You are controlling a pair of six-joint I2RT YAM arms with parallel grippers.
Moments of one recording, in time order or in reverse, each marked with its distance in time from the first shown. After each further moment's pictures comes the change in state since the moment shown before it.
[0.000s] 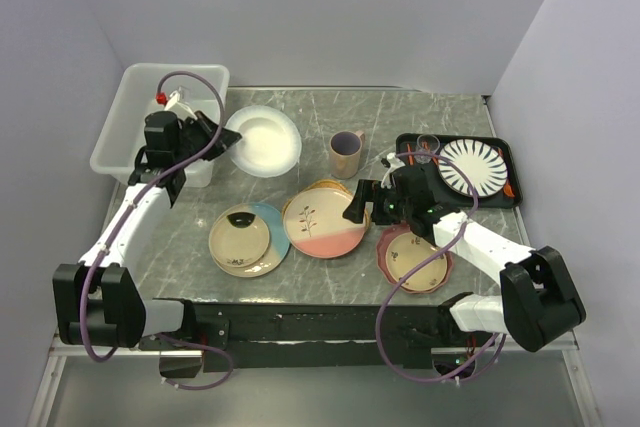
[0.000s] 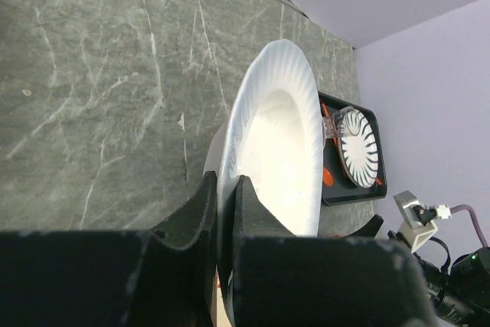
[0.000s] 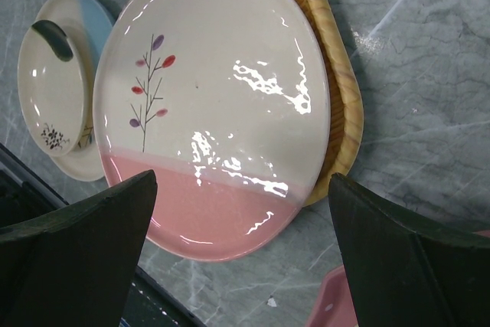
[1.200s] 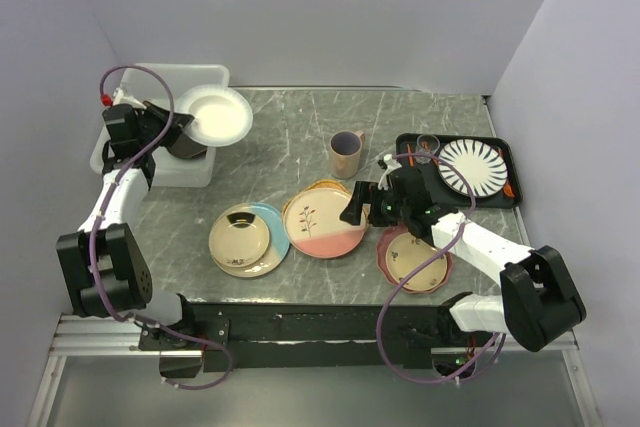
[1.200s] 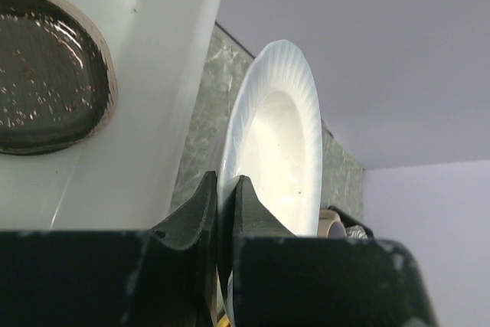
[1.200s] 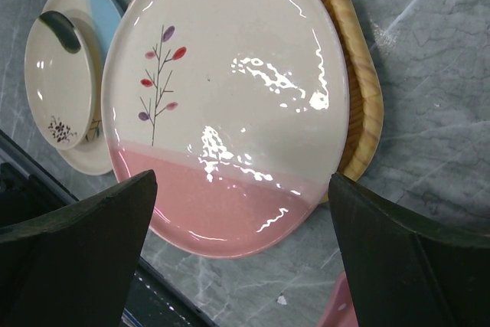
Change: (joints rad) left arm 0.288 0.178 0.068 0.144 -0.003 -0.130; right arm 0.026 0.003 0.000 0.000 -0.002 0.019
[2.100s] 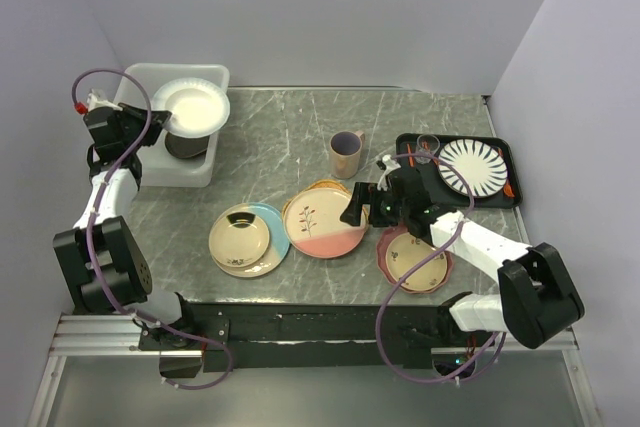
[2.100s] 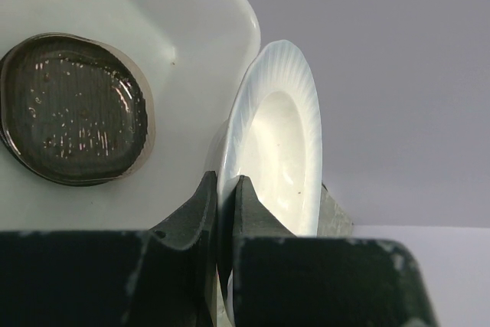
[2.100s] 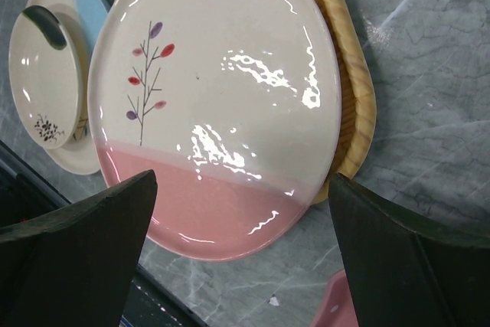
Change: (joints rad) left arm 0.108 0.031 0.000 0.072 -0.034 -0.093; right arm 0.000 0.016 0.000 0.000 0.006 -0.018
